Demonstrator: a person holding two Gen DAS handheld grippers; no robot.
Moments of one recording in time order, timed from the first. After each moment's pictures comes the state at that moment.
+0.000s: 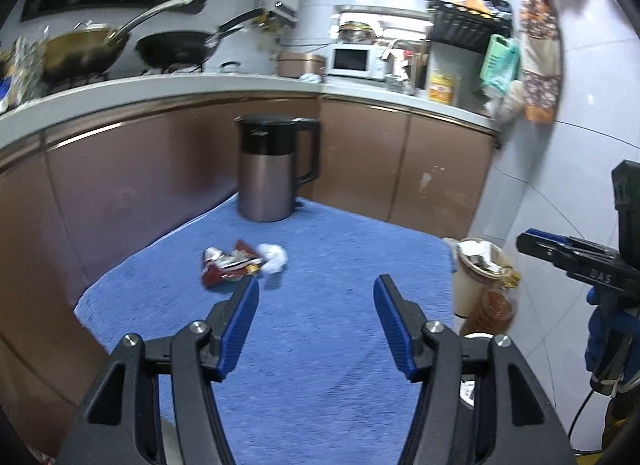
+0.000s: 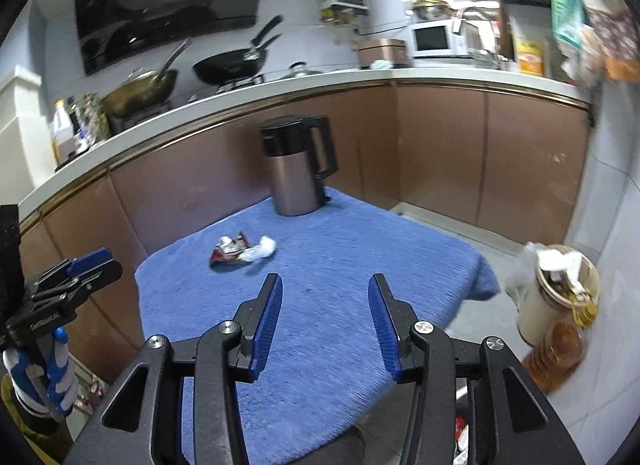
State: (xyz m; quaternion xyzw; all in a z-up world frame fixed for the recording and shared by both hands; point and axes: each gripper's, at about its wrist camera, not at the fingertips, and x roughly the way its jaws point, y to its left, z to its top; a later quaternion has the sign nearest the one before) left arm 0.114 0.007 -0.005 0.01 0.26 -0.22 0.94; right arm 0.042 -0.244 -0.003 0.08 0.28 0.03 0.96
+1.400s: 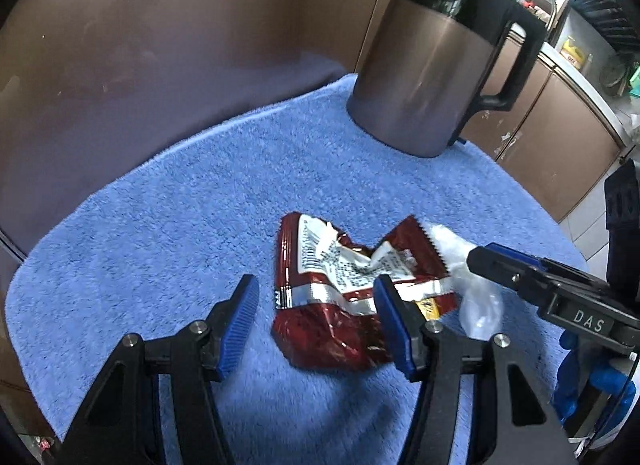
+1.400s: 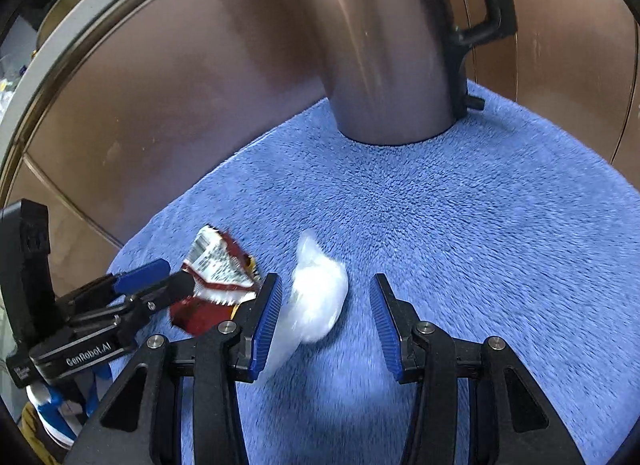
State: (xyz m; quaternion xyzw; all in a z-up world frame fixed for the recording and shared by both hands) left arm 0.403 0.041 -0.171 -0.05 0.46 -0.11 0.88; right arm 0.406 -0.139 -0.182 0.13 0.46 0.16 0.86
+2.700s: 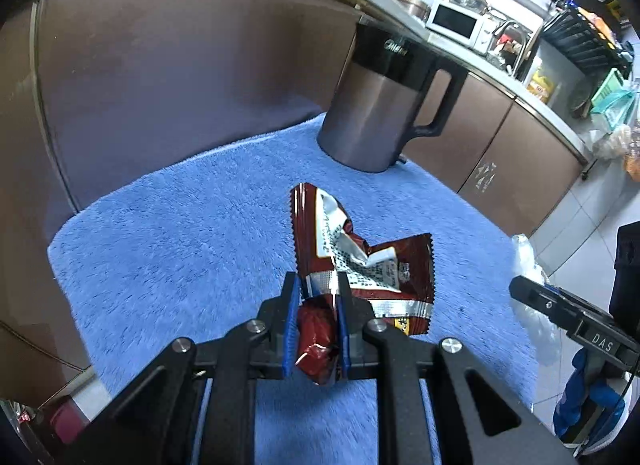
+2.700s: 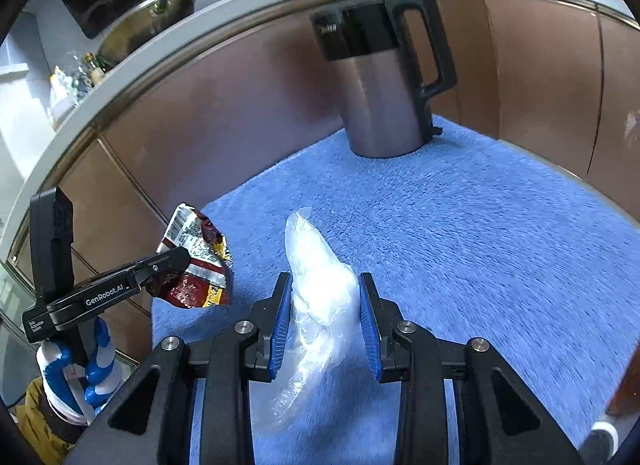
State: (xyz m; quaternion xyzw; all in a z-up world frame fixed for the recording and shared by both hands) left arm 0.275 0.062 -0.097 -0.08 0.39 -0.14 0.91; right arm 0.251 -0.175 -0.106 0.13 0.39 0.16 0.90
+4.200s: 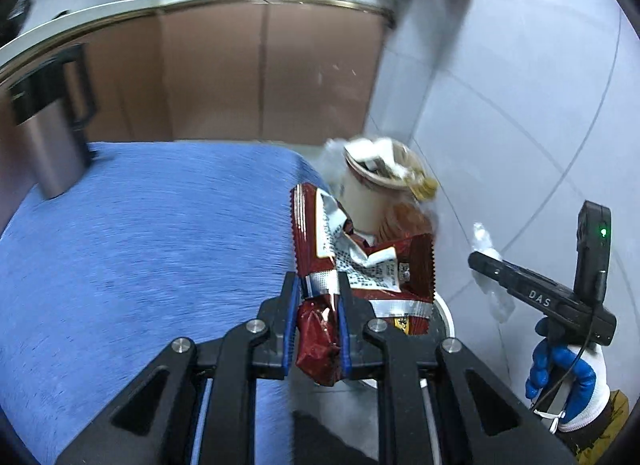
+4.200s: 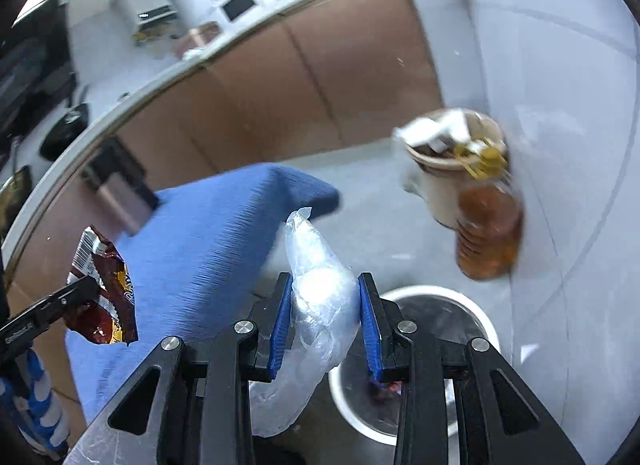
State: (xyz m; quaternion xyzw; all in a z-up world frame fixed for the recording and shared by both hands) left arm 0.127 -0.286 -0.093 0.13 0.40 -0.41 0.81; right arm -0.025 -0.470 -0.162 0.29 0.33 -0.18 0.88
